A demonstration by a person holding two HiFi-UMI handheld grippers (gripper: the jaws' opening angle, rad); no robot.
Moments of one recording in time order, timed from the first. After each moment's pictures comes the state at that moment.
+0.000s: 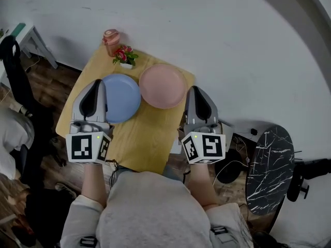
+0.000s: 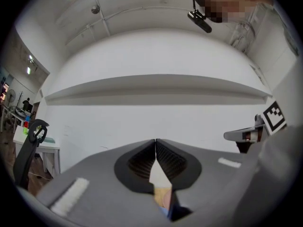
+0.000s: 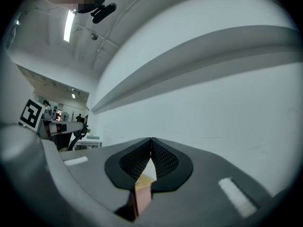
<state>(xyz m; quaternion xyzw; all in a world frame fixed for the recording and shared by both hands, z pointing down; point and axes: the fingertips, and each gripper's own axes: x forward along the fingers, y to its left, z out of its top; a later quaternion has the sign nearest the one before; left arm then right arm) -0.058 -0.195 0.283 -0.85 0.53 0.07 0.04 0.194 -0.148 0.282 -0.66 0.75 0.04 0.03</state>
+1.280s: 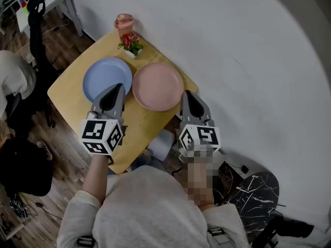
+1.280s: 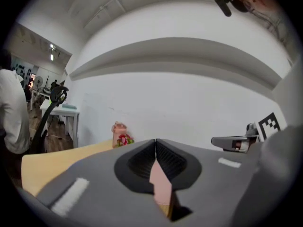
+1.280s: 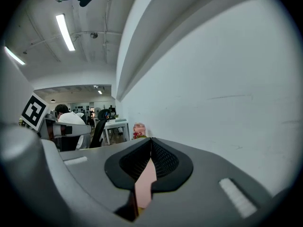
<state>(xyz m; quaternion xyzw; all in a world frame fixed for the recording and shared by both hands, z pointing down) 0.065 -0.188 0.392 -0.78 0.62 0.00 -0.13 0.274 -0.216 0.383 -0.51 0.85 -0.09 -0.05</state>
